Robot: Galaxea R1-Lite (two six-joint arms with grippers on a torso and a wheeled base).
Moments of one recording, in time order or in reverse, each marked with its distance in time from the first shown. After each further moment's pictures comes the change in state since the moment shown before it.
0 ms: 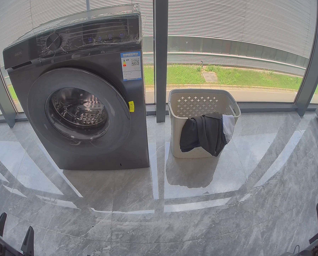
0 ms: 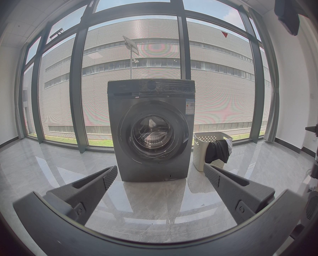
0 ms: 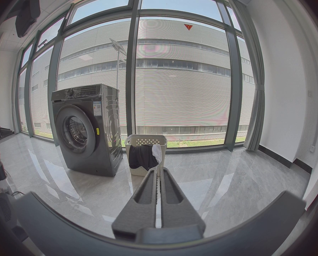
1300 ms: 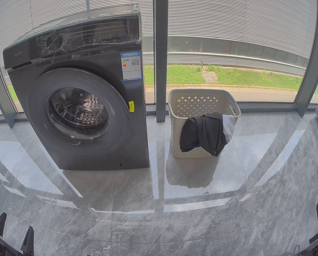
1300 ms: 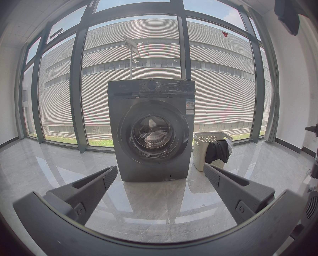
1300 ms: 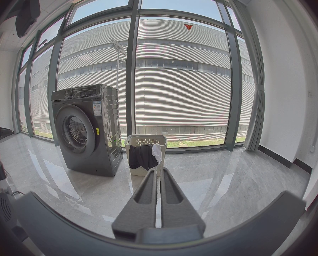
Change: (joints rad) left arm 0.000 0.000 0.000 0.000 0.002 0.000; right arm 0.000 0.000 0.000 0.000 0.000 0.000
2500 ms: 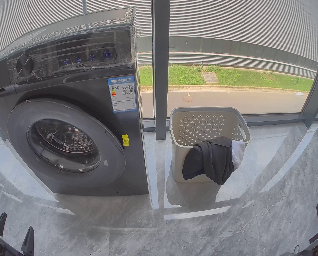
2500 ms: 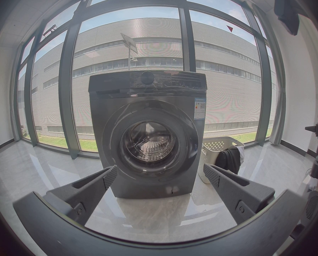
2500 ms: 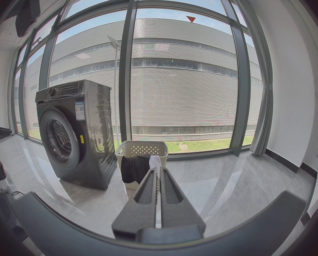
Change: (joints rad) left arm 0.000 0.000 0.000 0.000 -0.002 0.000; right arm 0.000 0.000 0.000 0.000 0.000 -0.001
